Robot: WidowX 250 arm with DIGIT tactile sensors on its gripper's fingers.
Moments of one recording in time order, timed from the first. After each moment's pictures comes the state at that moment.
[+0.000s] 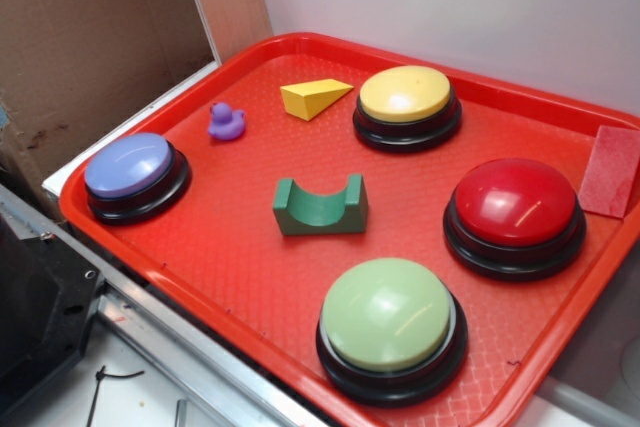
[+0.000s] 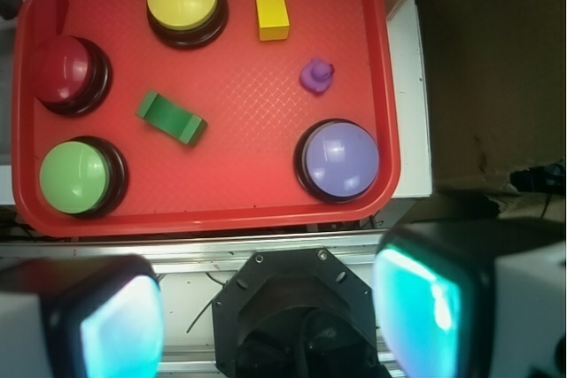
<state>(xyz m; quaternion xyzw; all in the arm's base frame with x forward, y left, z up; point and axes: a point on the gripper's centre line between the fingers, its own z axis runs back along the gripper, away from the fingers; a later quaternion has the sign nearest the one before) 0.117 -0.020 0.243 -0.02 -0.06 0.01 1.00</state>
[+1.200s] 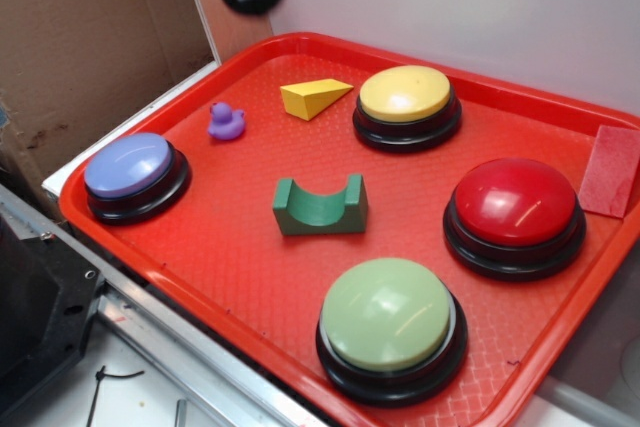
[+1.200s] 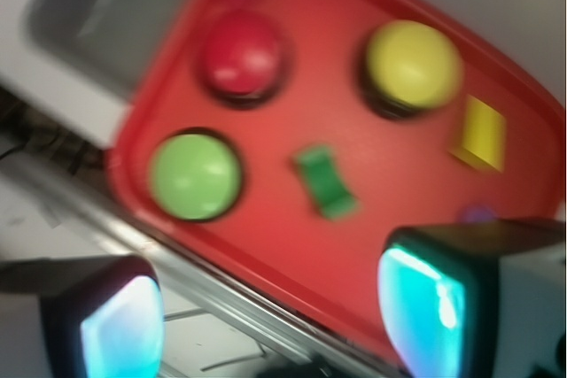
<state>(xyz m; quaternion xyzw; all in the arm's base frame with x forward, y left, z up) 0.157 -0.177 0.208 -0.05 -0.01 -0.36 0.93</state>
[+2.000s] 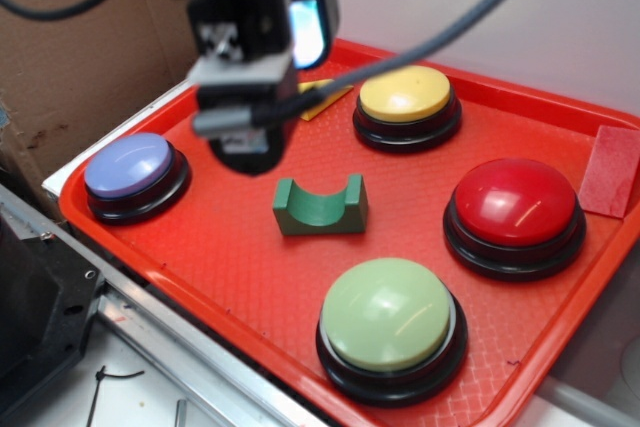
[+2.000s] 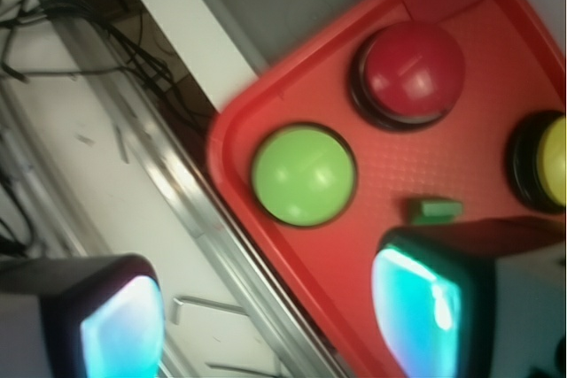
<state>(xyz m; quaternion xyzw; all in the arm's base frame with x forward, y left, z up) 0.155 -0.174 0.177 -0.04 0.01 -0.45 0.89</state>
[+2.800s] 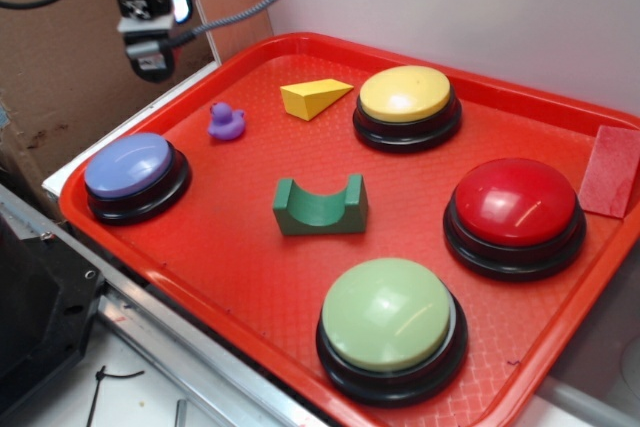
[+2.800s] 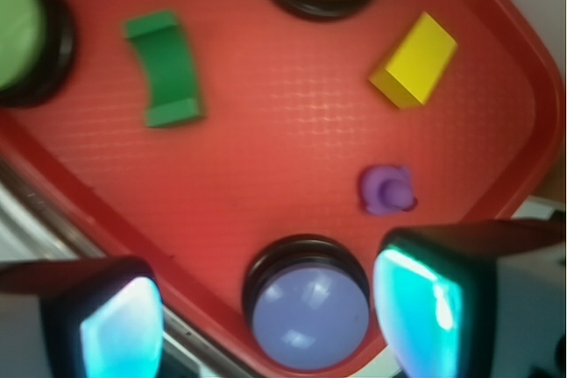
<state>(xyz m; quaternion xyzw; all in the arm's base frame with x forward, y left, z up) 0.208 -0.016 0.126 0.01 0.02 -0.36 0.93</state>
